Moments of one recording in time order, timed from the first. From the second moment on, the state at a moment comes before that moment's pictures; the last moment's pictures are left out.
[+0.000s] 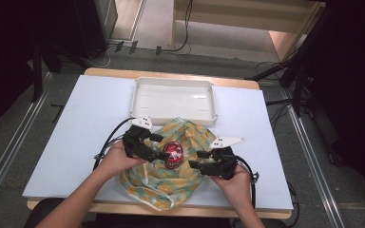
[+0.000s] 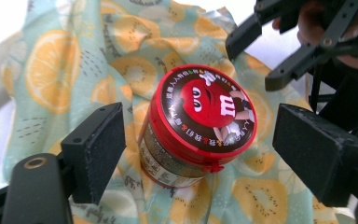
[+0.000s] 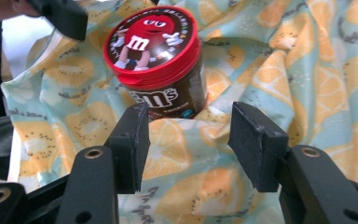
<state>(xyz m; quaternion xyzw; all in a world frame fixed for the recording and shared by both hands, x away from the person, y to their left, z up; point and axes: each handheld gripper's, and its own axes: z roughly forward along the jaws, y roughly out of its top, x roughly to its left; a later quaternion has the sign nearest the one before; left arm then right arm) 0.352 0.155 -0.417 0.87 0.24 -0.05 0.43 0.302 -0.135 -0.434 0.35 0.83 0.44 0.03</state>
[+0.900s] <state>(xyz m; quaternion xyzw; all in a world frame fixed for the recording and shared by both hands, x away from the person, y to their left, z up) 0.351 0.122 -0.452 0.90 0.20 -0.02 0.38 0.300 -0.144 -0.438 0.38 0.81 0.44 0.03</state>
